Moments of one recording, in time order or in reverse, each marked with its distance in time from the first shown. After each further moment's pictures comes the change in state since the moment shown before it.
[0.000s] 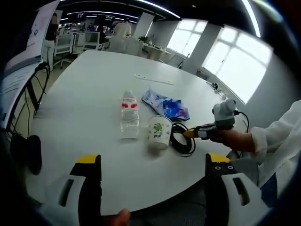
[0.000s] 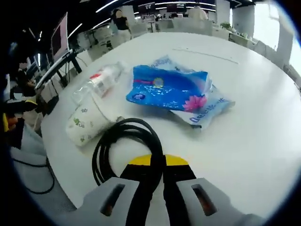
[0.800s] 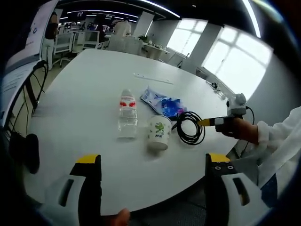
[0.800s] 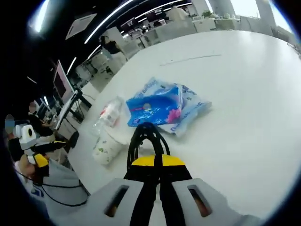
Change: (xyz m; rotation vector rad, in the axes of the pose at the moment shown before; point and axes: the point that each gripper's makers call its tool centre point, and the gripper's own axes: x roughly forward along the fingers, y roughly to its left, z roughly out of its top) left arm 0.005 -0.003 -0.003 -0.007 0.010 -0.007; right arm -0.072 -0.022 0.027 0.246 -0.151 0.165
